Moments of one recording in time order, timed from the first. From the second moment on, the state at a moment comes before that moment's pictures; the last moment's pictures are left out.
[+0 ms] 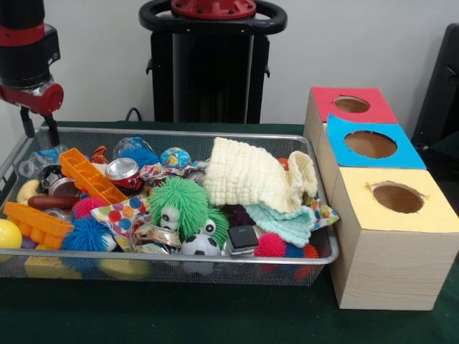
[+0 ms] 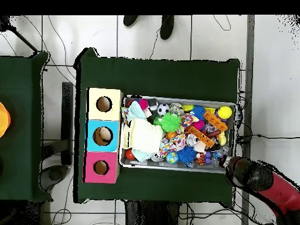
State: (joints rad) arm -0.94 -0.58 0.08 1.73 -0.31 0.46 1.60
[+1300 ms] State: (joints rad) arm -0.95 -0.48 0.08 1.72 -0.27 0.36 1.60
